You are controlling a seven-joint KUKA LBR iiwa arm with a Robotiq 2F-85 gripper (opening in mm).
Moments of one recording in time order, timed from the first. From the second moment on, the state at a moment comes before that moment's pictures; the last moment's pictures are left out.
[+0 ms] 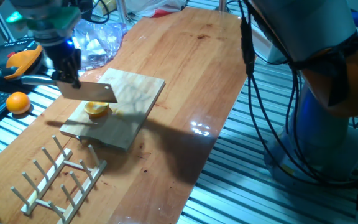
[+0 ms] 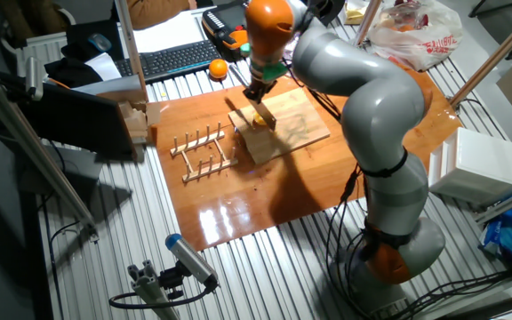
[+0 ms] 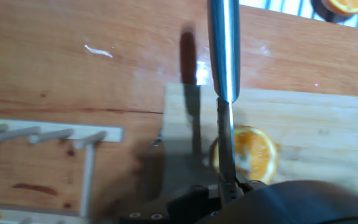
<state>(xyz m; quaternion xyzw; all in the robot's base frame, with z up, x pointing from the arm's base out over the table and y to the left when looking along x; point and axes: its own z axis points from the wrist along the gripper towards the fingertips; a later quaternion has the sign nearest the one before) 0.641 0.153 0.195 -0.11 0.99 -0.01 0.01</state>
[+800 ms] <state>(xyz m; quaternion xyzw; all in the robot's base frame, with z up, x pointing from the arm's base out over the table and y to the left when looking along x) 0.671 0.129 0.156 -0.13 0.99 -0.01 0.03</state>
